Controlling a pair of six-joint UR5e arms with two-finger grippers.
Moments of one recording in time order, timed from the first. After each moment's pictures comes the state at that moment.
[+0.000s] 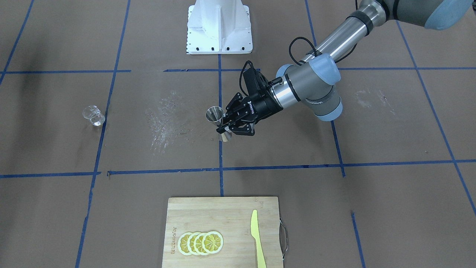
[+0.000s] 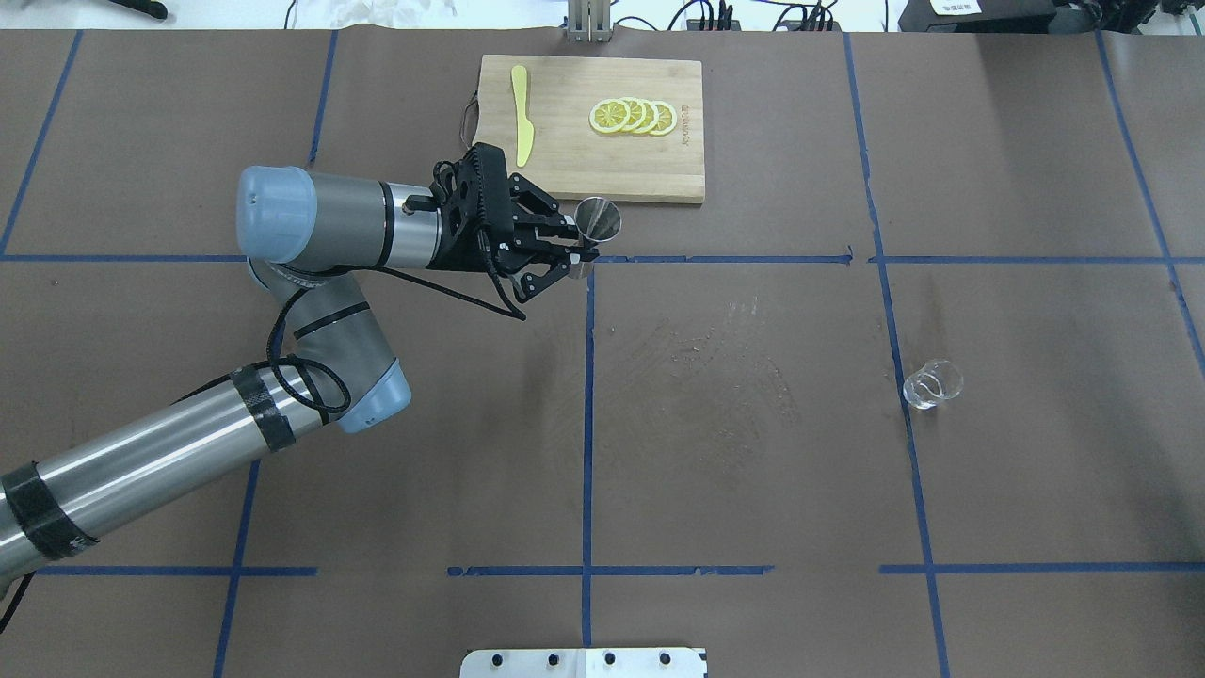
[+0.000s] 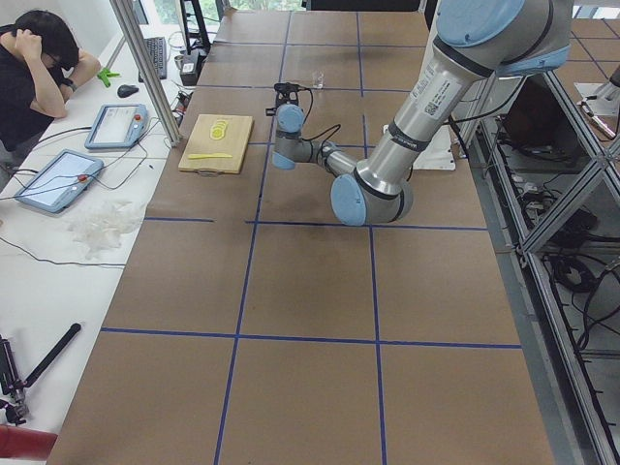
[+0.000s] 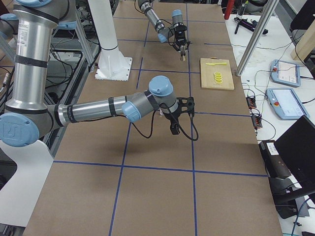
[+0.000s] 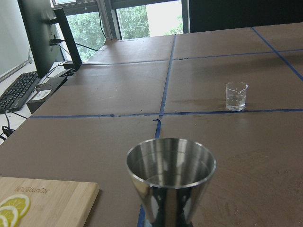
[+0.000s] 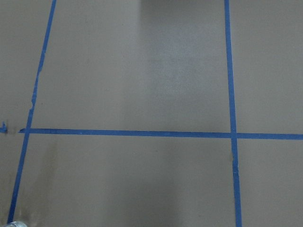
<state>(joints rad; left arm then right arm) -0.66 -2.30 -1.19 -3.06 -1.99 -0.10 1.38 -1.75 1.98 -1.18 2.30 0.61</state>
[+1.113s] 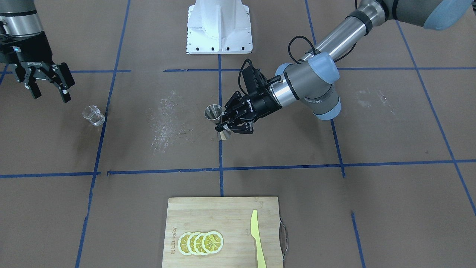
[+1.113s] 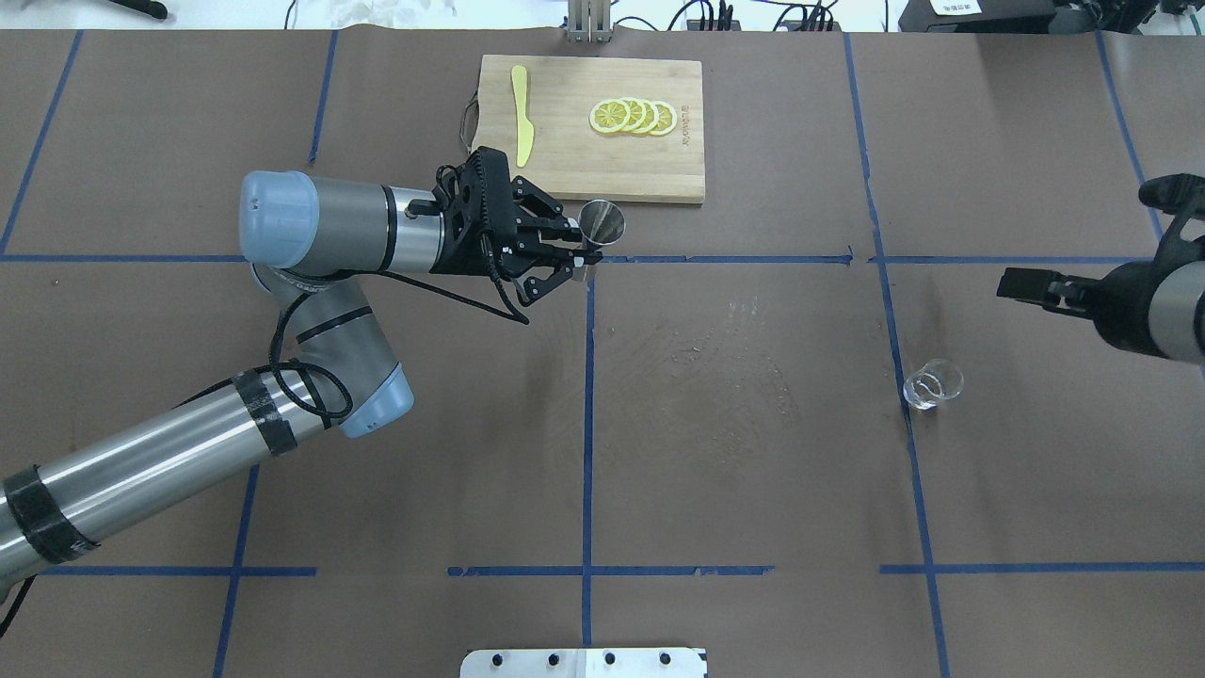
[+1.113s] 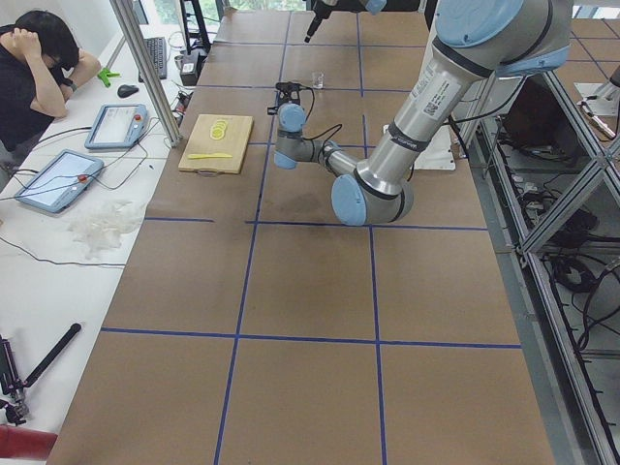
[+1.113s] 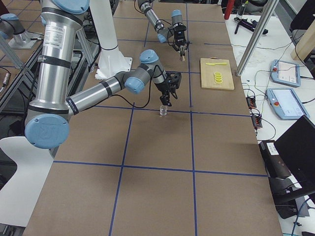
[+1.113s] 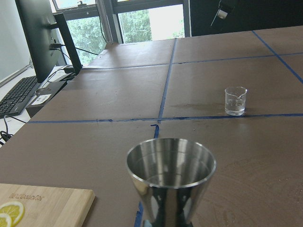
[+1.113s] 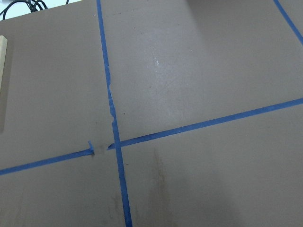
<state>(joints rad) -0.65 -2.29 -1.20 -3.06 -1.98 -0.10 0.60 -1.80 2.21 -1.11 1.40 1.41</state>
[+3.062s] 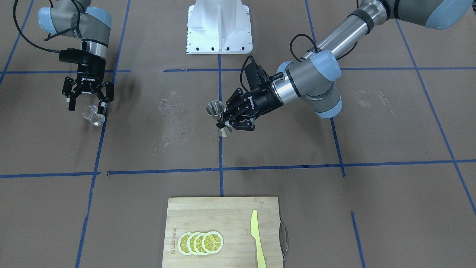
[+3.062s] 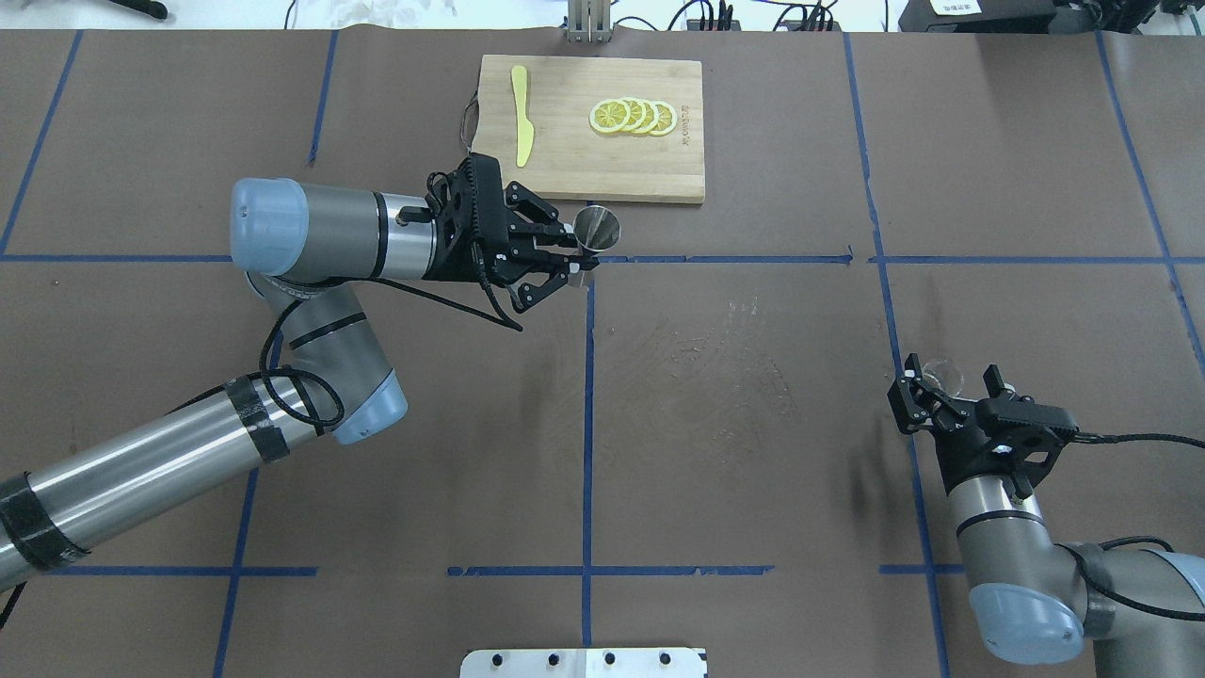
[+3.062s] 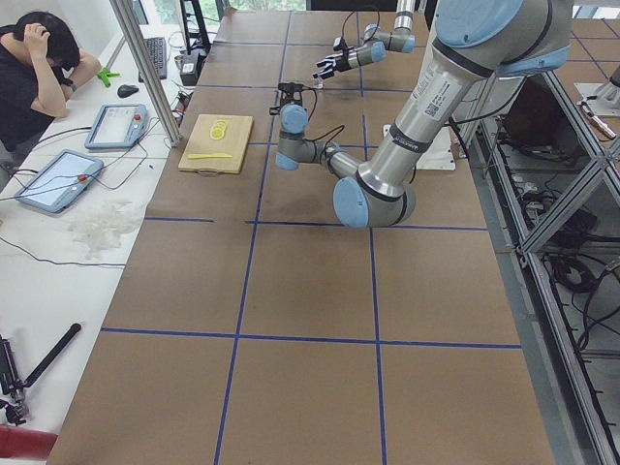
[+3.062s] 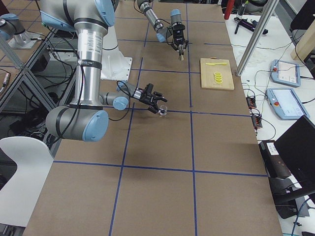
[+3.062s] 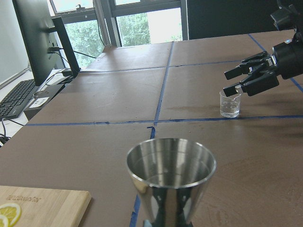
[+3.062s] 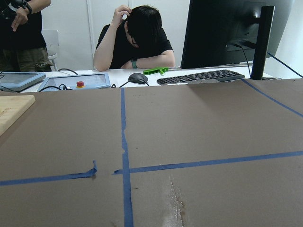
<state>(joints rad) -0.65 -2.27 -1.22 -3.07 -1.98 -0.11 0.14 -1.72 1.85 -1.10 0.50 1.73</state>
